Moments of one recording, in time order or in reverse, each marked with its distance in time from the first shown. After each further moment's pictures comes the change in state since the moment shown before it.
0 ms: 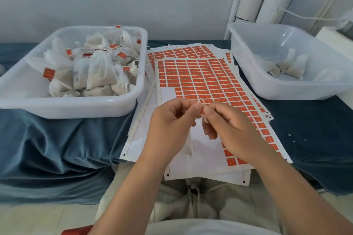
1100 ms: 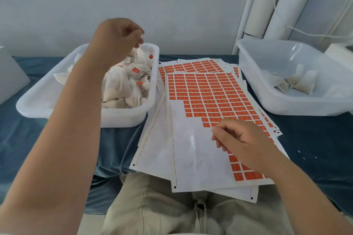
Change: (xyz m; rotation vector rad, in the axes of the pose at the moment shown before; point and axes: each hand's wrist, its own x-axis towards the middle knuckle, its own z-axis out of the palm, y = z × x) left_hand 0.178 0.077 -0.150 0.579 0.183 0.287; right_hand 0.002 0.011 -0.022 -0.215 -0.052 -0.008
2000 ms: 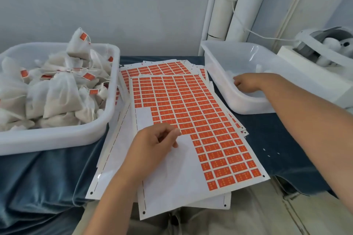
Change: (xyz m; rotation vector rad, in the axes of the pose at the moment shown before) left_hand -0.181 0.012 0.162 -0.277 -0.433 -0.162; right_hand 0.159 0.157 -0.185 -0.787 -0.248 0.689
